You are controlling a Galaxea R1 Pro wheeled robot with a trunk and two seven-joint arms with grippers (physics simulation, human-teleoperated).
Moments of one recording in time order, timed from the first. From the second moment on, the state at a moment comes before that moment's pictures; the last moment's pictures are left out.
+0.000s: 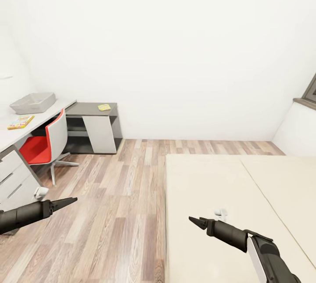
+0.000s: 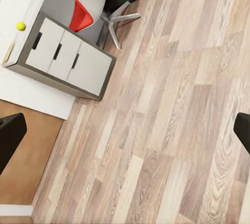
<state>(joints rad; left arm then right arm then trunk) -0.35 0.37 0.48 -1.26 0.03 0.83 -1.41 -0.30 -0.04 -0.28 -1.08 -0.08 0.59 1.00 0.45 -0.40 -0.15</state>
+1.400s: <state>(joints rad) -0.35 0.37 0.48 -1.26 0.03 0.83 -1.41 -0.30 -0.04 -0.28 -1.08 -0.08 0.59 1.00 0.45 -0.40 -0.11</state>
